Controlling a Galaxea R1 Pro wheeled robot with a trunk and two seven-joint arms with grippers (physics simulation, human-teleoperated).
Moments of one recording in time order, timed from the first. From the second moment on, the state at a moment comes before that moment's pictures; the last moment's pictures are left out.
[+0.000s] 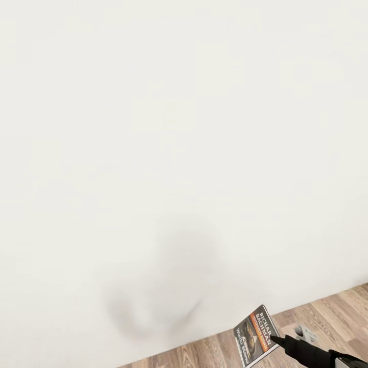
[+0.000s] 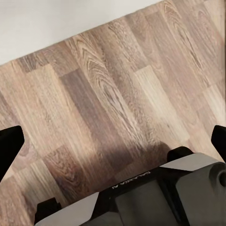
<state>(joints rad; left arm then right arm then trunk) -0.40 0.02 -0.44 -0.02 0.35 -0.15 -0.41 -0.59 -0.37 0.10 0.05 -0.47 0.13 0.87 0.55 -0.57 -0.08</state>
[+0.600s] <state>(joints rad) -0.40 0.02 -0.44 -0.02 0.35 -0.15 -0.41 -0.59 -0.37 0.10 0.05 -0.47 0.13 0.87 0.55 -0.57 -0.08</state>
